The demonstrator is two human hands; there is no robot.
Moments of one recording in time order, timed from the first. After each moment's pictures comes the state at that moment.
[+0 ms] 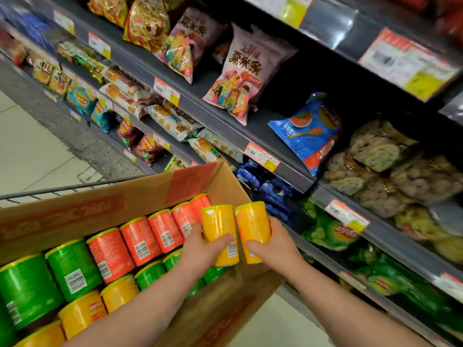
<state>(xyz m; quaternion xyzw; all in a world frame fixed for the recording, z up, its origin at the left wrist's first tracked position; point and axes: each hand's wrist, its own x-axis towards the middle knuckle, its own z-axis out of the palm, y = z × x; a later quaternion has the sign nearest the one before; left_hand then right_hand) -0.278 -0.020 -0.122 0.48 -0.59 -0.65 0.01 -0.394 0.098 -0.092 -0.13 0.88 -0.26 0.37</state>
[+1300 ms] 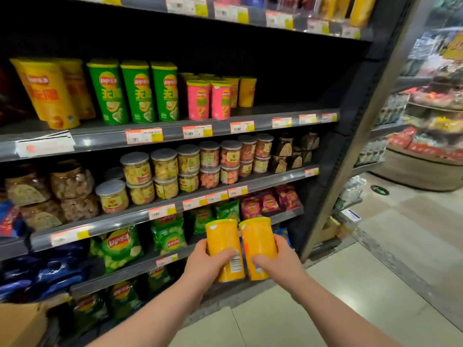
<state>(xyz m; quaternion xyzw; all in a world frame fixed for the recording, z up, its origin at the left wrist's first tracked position) -0.235 0.488 0.034 0.02 -0.74 -0.63 -0.22 -0.176 0.648 0.059 0.22 0.83 -0.51 0.01</state>
